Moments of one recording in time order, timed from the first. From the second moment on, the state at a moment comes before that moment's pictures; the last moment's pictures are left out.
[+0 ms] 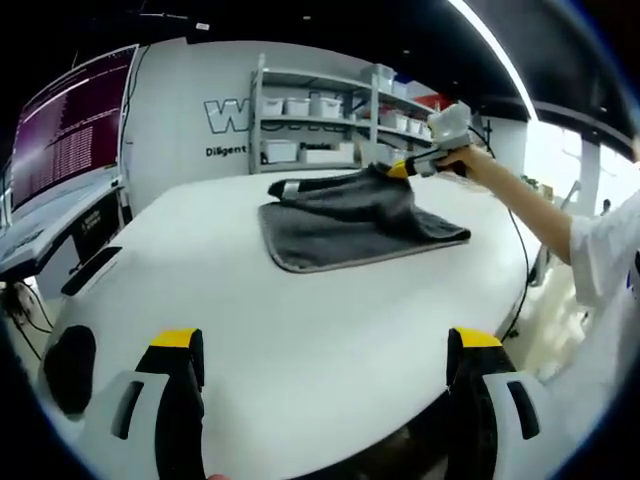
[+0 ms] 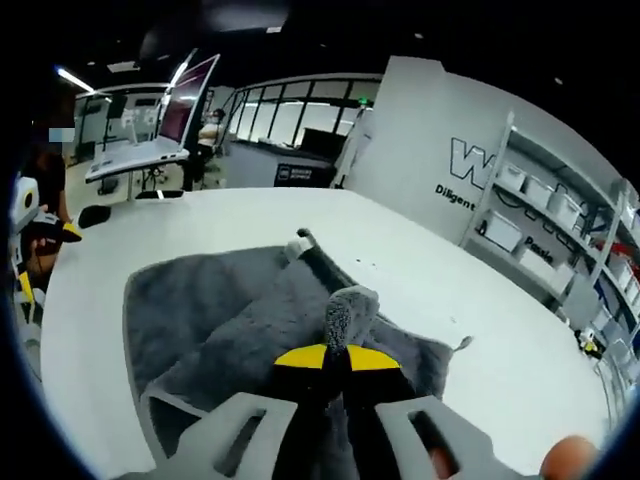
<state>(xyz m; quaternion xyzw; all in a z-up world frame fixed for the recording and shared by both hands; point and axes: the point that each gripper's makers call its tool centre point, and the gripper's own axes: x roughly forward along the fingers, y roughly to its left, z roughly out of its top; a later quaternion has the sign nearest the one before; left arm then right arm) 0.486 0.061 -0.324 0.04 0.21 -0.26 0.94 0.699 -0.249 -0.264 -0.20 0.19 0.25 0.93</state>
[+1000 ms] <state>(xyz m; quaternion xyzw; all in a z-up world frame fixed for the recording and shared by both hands) 0.485 0.063 -0.326 0.03 0.21 -0.26 0.94 0.681 -0.386 -0.262 -0.15 0.20 0.12 0.96</state>
